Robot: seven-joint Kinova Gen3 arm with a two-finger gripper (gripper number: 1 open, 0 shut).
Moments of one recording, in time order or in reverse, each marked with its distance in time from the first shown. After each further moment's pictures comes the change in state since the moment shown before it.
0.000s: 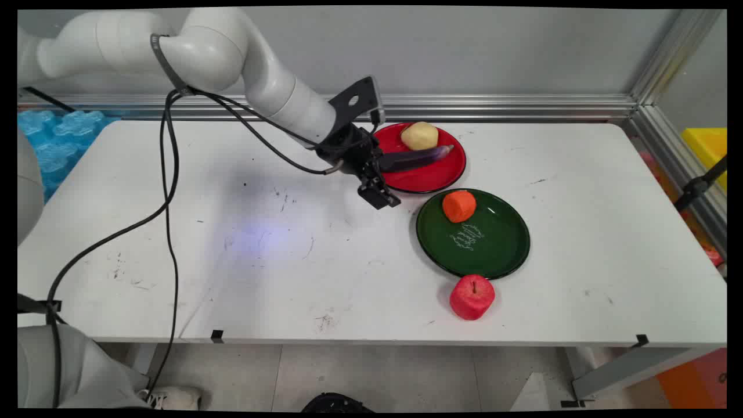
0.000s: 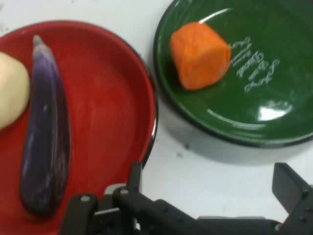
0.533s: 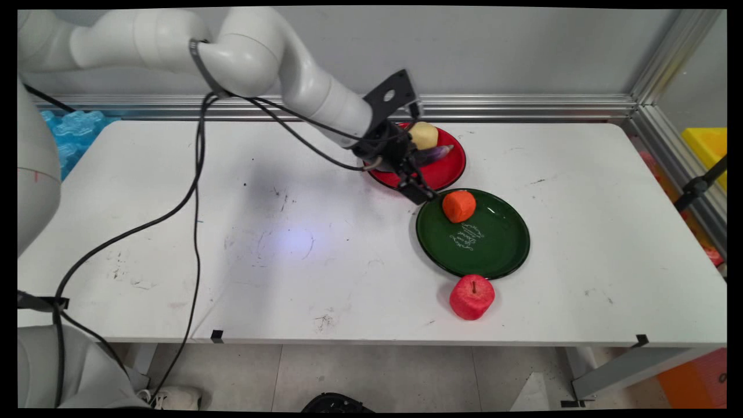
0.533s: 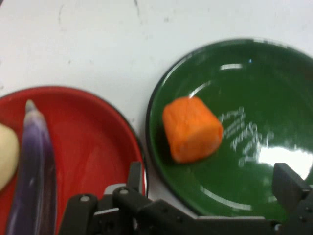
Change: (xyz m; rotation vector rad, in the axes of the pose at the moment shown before) arm 0.042 0.010 0.027 0.010 0.079 -0.027
